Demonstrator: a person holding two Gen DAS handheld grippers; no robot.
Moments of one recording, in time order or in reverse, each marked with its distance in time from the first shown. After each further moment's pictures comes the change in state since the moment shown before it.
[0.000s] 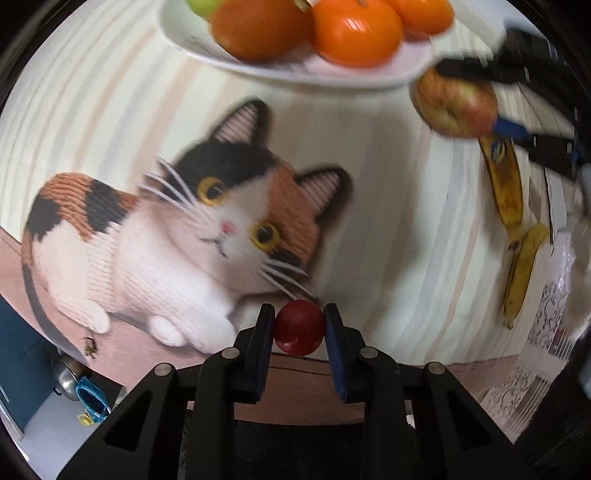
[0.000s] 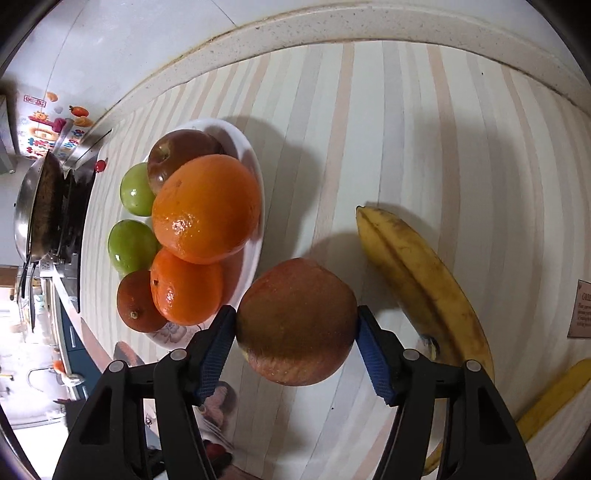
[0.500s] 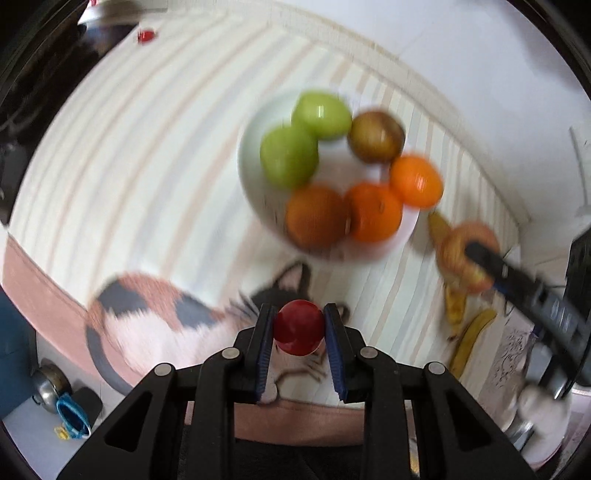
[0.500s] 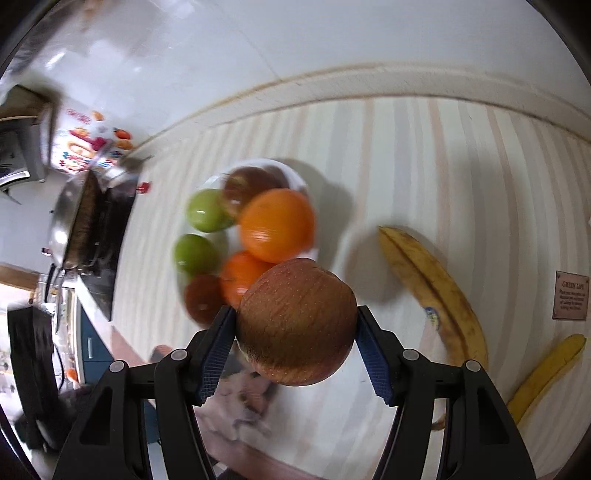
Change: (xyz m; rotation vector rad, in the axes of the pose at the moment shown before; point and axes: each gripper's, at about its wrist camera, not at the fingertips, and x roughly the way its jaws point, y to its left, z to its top) left arm -0.108 0.049 0.063 -0.074 -0.206 -0.101; right arm -0.078 0.034 -0.028 -0.024 -0.147 0.096
